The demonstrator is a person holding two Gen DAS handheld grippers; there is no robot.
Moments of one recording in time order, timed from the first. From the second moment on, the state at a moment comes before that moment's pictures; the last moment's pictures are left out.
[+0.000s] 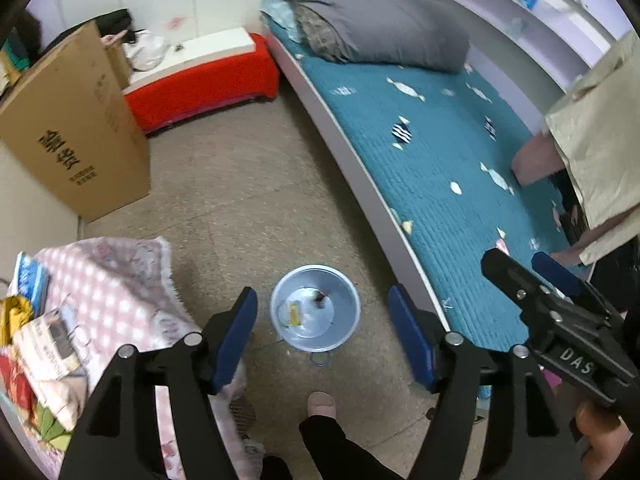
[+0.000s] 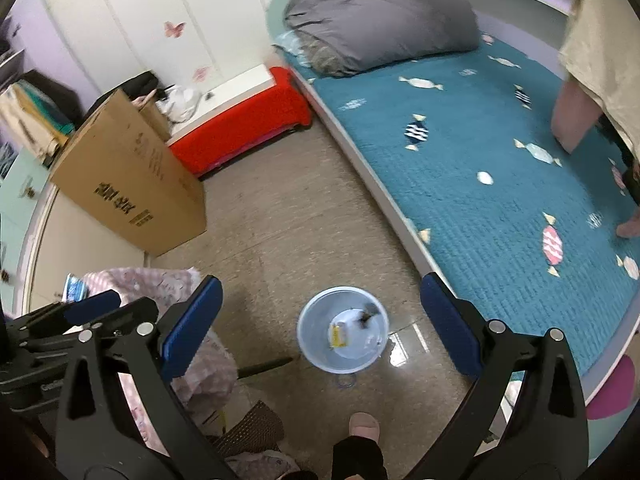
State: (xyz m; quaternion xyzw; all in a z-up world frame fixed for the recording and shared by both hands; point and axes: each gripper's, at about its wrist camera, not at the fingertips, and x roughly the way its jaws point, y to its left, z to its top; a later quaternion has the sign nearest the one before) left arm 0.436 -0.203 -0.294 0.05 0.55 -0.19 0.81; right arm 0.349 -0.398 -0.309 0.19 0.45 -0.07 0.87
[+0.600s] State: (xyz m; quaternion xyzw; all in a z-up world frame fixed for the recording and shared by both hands) left arm 0.370 0.089 -0.262 -0.05 0.52 -0.03 0.85; right arm 0.344 -0.126 -0.286 0.11 0.46 0.09 0.88
